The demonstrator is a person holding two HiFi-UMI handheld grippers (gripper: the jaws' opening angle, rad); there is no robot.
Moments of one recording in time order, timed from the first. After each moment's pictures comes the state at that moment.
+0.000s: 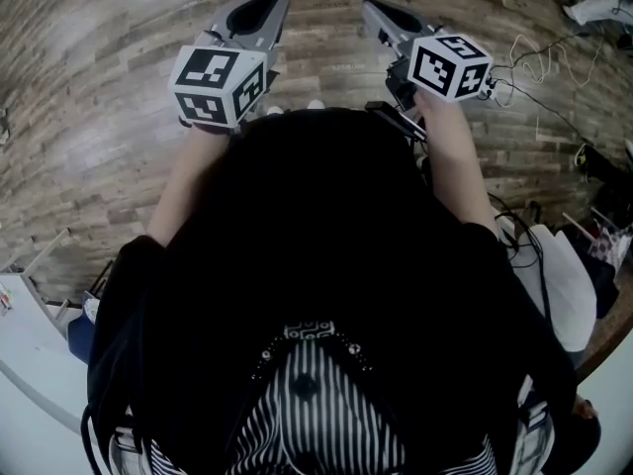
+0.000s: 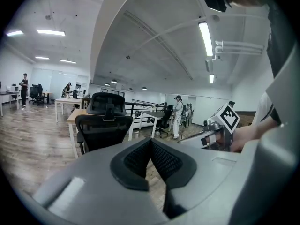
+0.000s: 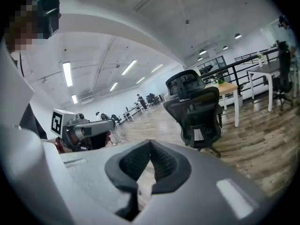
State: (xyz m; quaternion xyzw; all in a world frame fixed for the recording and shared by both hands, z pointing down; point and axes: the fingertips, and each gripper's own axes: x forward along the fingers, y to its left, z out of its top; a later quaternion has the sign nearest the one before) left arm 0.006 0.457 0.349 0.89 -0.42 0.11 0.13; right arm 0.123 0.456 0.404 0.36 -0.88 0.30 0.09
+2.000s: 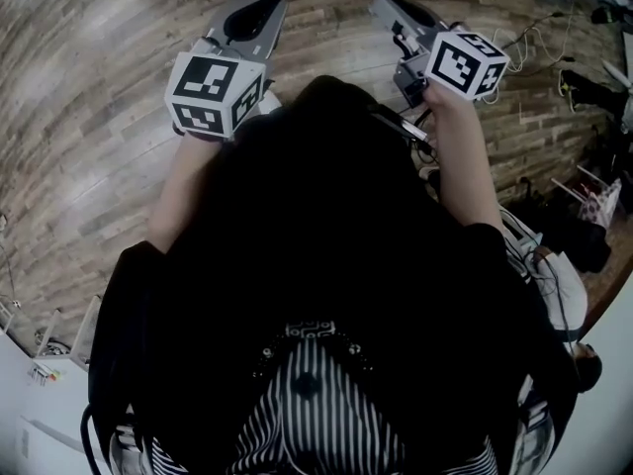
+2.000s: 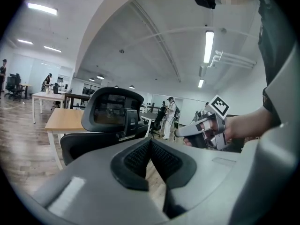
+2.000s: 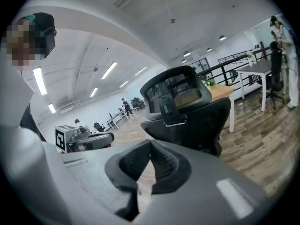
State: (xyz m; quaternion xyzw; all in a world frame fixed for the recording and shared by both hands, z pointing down) left arm -0.089 0.139 0.368 0.94 -0.31 0.09 0.14; right arm 0.047 0.144 0.390 0.45 -0.83 0.33 0.08
